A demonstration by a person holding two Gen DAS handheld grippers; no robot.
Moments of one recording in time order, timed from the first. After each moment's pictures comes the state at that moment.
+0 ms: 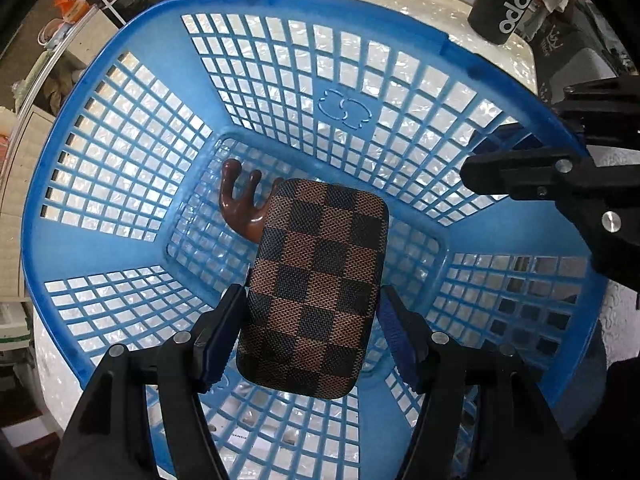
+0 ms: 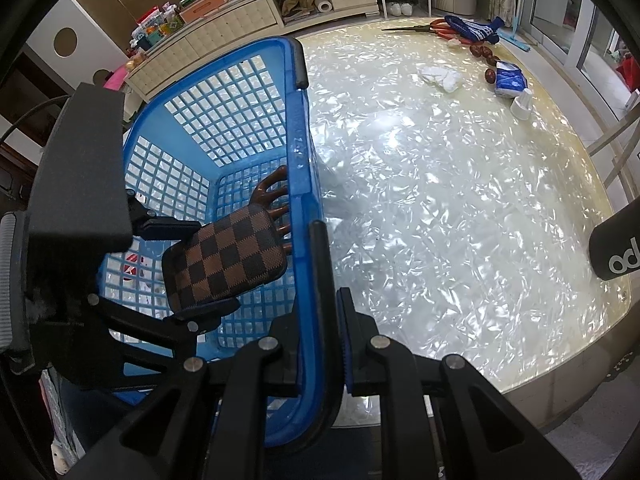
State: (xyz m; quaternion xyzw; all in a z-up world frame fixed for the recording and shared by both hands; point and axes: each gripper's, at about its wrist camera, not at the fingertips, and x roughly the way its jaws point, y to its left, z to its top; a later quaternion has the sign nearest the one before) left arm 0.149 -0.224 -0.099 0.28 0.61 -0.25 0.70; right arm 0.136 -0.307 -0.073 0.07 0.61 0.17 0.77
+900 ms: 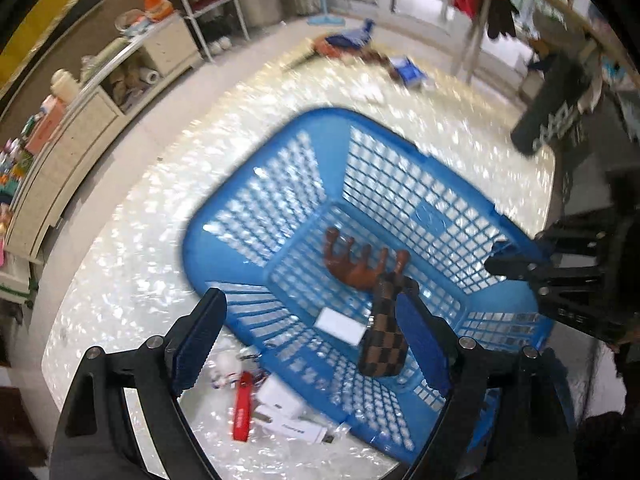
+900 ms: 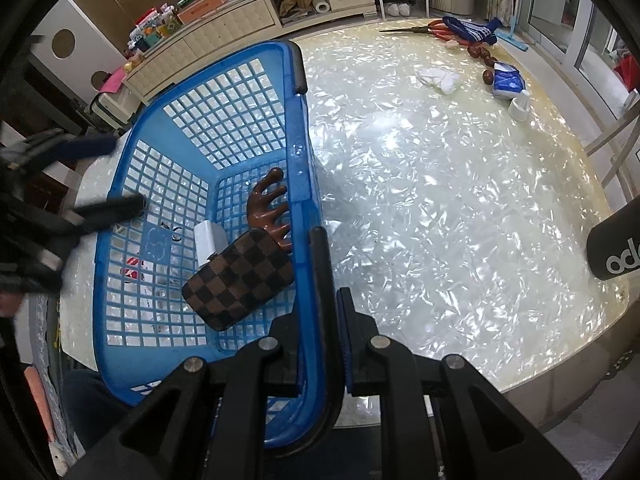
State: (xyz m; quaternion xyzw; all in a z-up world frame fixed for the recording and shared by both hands) left arm 0.181 -0.155 0.006 0.18 0.54 -0.19 0.80; right arm 0.138 -0.305 -0.071 0.06 0.61 0.16 0.78
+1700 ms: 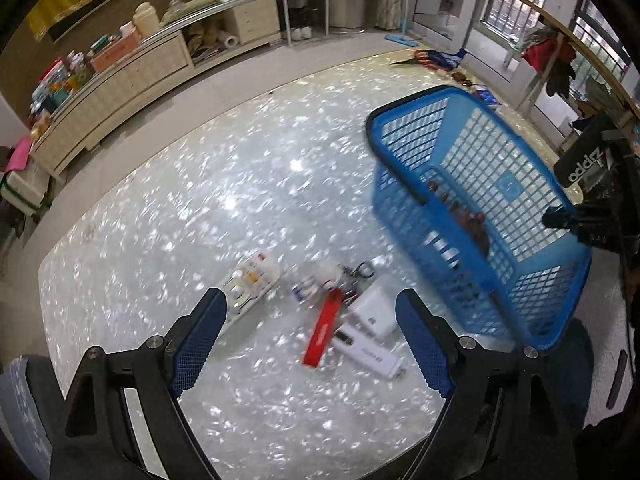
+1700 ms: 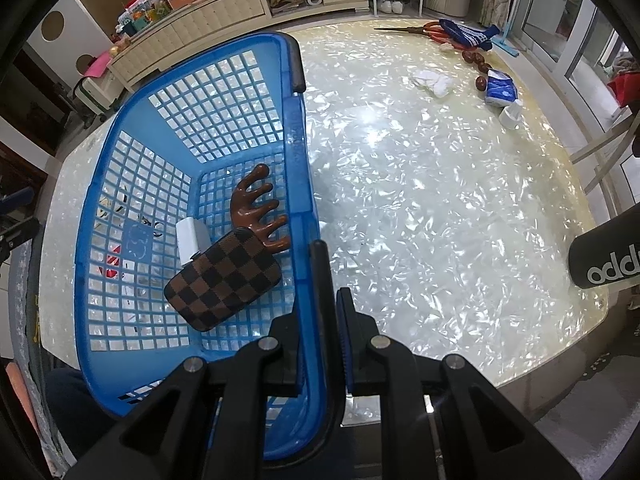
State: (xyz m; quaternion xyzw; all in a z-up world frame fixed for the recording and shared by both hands) left arm 0.132 0.002 0.005 0.09 0.54 -0.10 0.83; right arm 0.142 -0.298 -0.071 0.02 0.62 0.14 0.77
